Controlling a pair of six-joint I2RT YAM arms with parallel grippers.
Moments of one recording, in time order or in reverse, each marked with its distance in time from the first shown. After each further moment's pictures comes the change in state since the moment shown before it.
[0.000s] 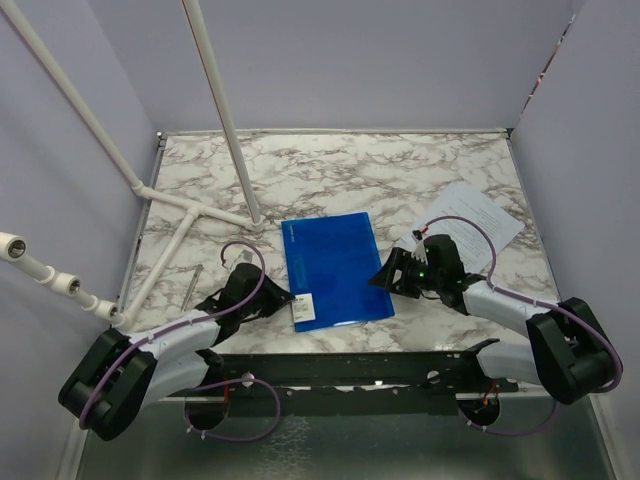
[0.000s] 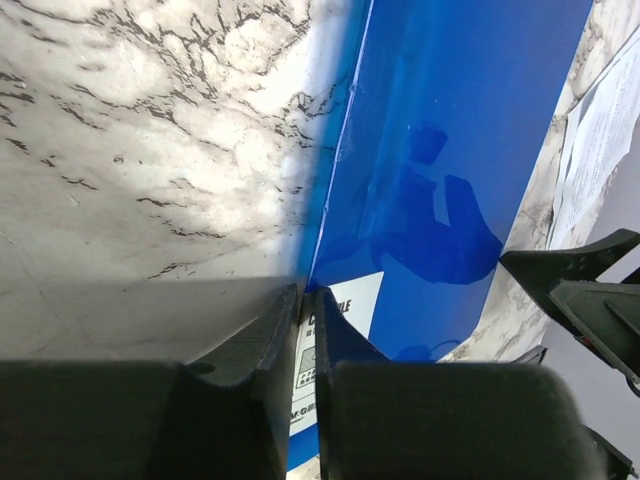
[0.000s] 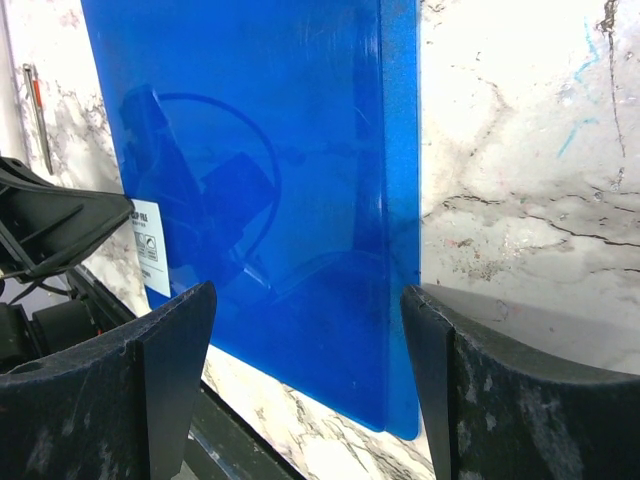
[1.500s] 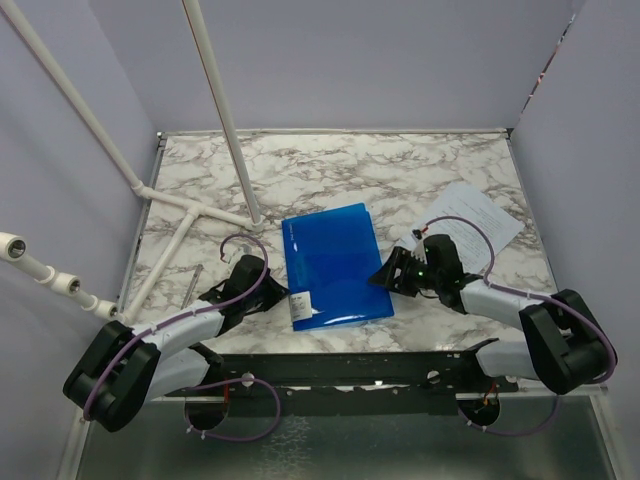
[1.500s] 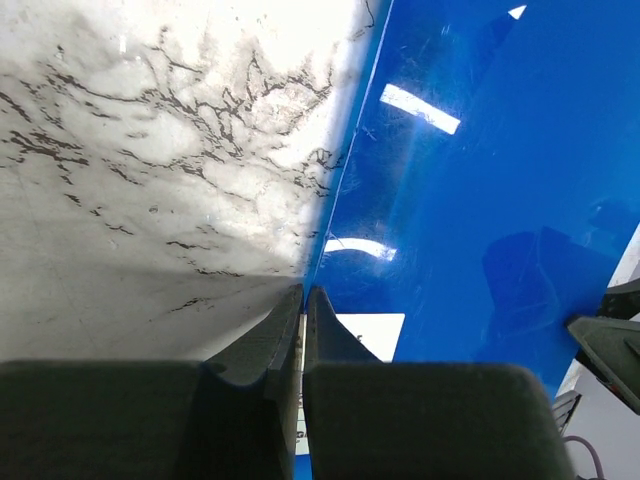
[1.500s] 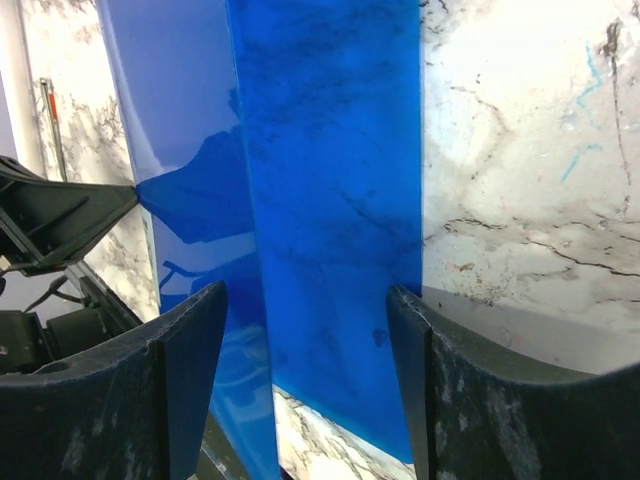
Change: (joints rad) left arm 0.005 0.059 0.095 -0.116 -0.087 0.029; right arm 0.000 0.043 -0.010 0.080 -0.015 0.024
